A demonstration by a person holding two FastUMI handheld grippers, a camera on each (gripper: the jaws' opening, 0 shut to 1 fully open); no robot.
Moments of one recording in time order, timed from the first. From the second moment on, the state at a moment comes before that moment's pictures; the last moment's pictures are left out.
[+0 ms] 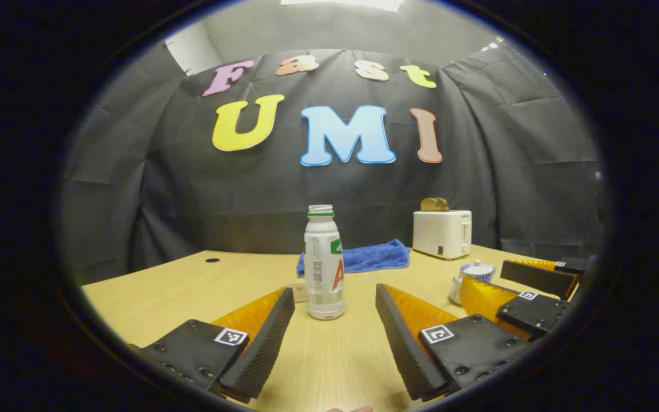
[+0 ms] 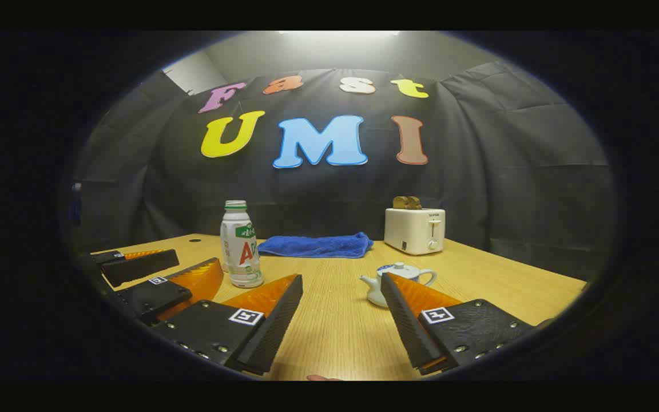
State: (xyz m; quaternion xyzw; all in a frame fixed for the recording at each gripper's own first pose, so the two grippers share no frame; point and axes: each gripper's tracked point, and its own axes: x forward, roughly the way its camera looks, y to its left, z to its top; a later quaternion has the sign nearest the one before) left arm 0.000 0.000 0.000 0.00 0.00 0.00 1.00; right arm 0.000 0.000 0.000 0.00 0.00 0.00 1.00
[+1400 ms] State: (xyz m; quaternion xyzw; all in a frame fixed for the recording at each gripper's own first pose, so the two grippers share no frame) left arm 0.038 0.035 0.015 -0.02 0.01 0.00 1.00; right arm 0.060 -0.055 0.008 0.03 0.02 -0.04 1.00
